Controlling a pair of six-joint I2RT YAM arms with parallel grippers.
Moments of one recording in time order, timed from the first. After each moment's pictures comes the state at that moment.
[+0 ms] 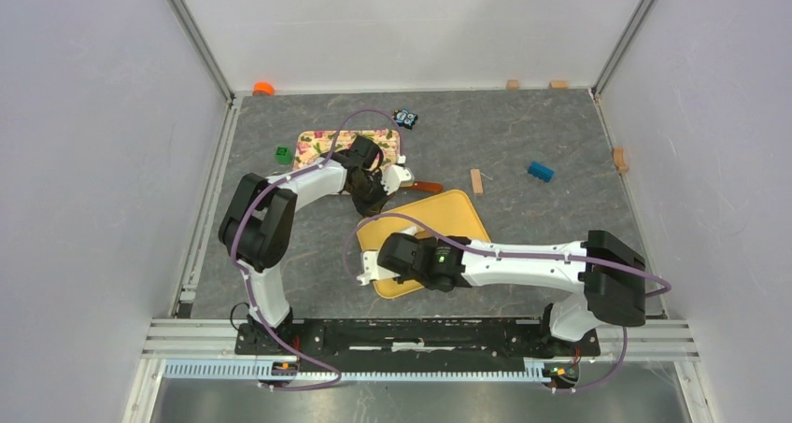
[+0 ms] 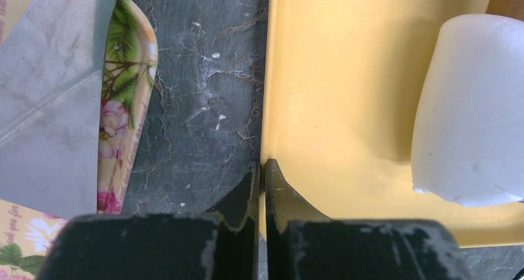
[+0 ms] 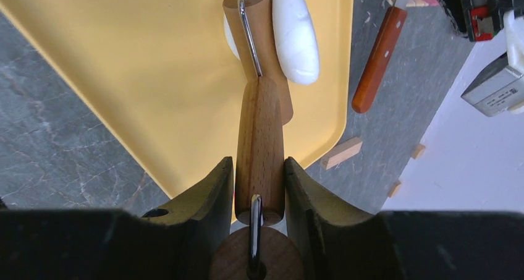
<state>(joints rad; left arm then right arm) -0.49 1.88 1.22 -0.58 0.35 0.61 1.28 1.55 1.06 -0.61 0.46 -0.56</state>
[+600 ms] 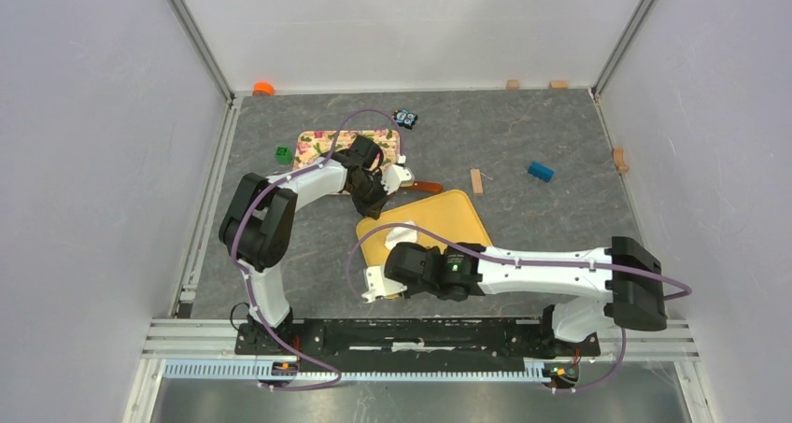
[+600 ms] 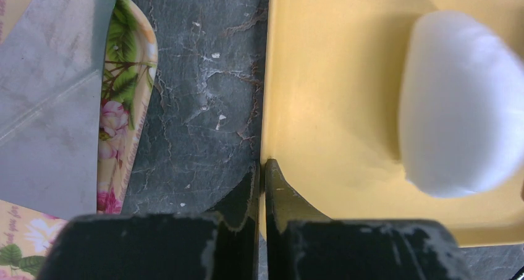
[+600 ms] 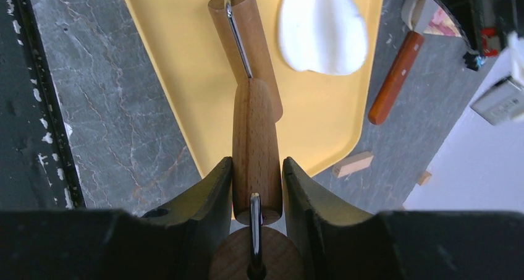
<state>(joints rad) -0.49 1.89 1.23 -0.59 0.35 0.61 1.35 1.47 1.06 -0.71 0.37 -0.57</state>
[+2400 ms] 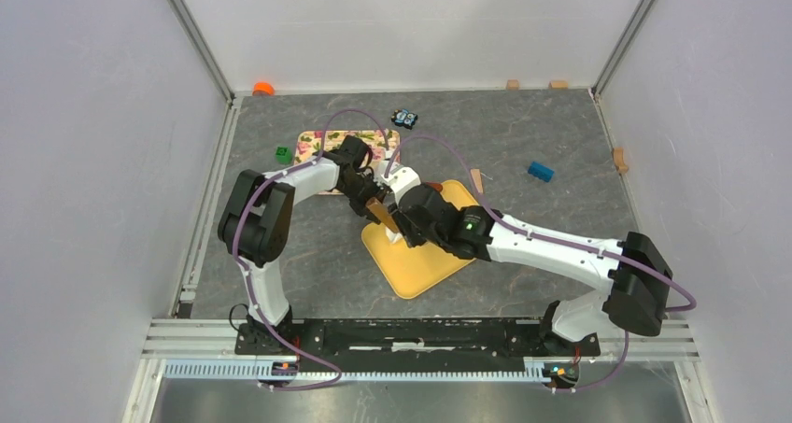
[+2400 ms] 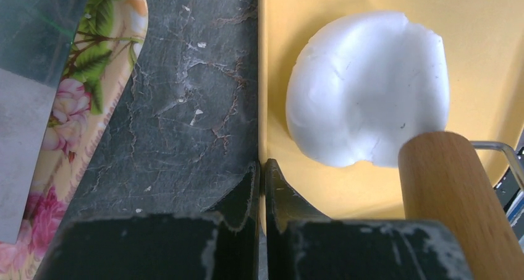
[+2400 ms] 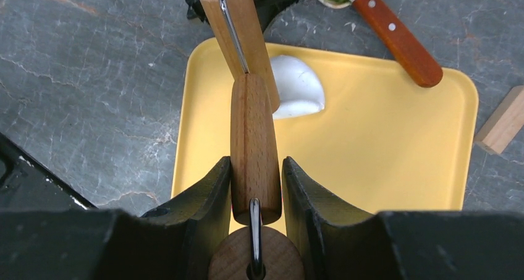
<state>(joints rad) -0.43 1.90 1.21 -0.59 0.53 0.44 1.07 1.44 1.09 -0.39 0.31 0.24</state>
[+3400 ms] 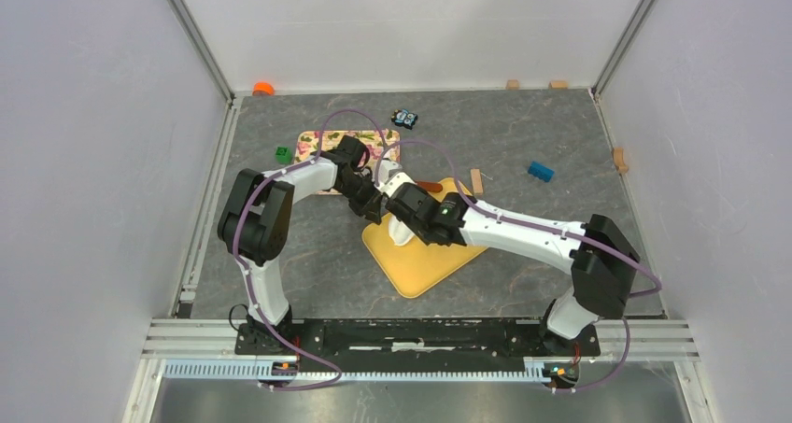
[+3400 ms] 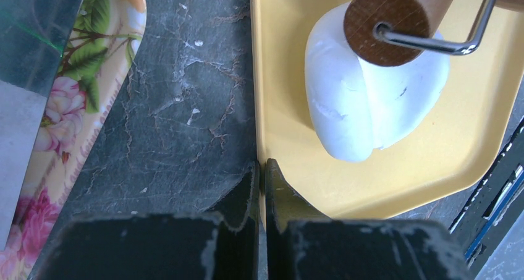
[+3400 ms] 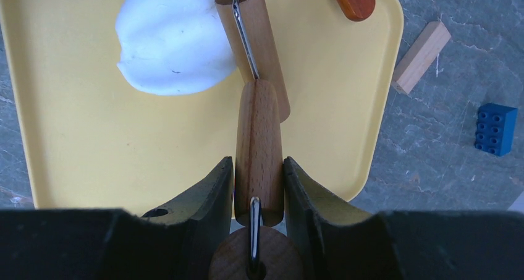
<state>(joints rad) -0.40 1.91 1.20 -0.59 0.59 0.44 1.04 1.60 1.19 -0.68 0.47 0.14</state>
